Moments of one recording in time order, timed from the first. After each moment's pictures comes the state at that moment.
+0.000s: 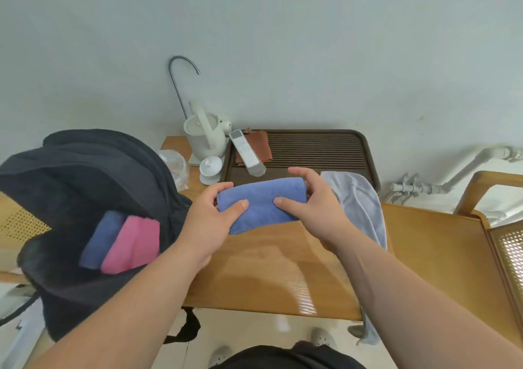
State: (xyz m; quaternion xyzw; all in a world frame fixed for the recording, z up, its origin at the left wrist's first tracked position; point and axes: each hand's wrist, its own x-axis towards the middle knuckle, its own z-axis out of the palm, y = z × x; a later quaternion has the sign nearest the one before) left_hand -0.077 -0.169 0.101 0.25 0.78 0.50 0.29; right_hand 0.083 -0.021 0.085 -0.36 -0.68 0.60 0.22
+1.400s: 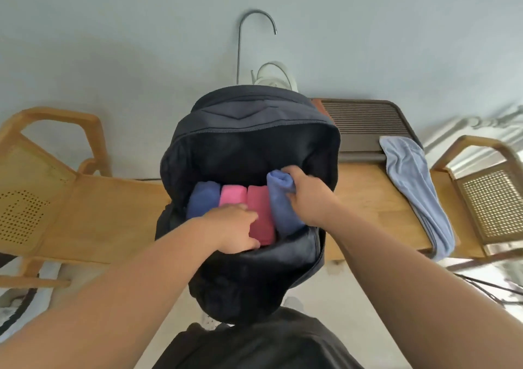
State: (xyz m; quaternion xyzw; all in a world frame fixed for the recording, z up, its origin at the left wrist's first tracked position) left_hand -0.352 -0.364 0.042 0.66 0.66 -0.11 0.33; right_hand -0.185 -0.252 0.077 -0.47 -0.84 0.27 -0.04
